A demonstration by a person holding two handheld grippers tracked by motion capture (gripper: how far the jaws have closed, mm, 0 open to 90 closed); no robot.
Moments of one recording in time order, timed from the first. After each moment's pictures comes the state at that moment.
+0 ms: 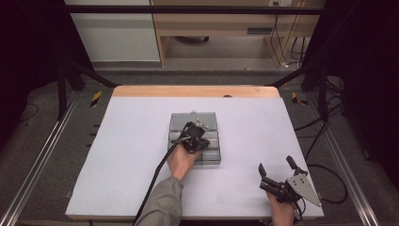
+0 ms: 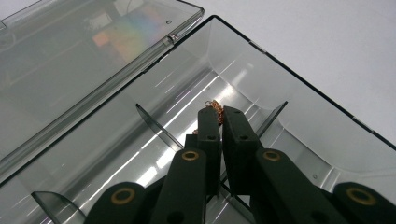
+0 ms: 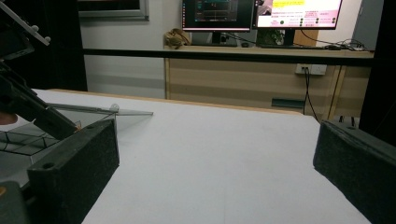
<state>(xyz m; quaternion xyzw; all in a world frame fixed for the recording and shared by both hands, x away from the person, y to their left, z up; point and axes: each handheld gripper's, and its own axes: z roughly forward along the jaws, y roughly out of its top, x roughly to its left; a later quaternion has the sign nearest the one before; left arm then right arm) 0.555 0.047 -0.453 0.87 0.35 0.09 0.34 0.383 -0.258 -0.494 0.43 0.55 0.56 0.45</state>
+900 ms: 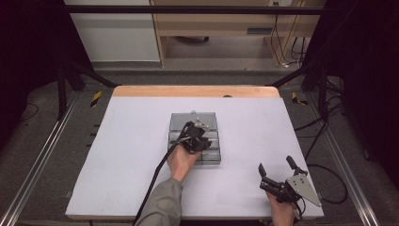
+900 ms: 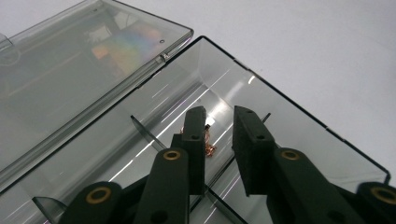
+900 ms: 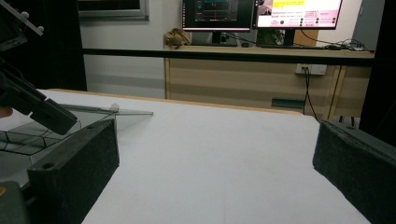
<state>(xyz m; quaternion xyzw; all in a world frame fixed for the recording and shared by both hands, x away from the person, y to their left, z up) 0.550 0.048 -0.446 0.86 0.34 0.09 0.37 0.383 -0.257 -0.494 0.43 0.55 0.56 0.45</state>
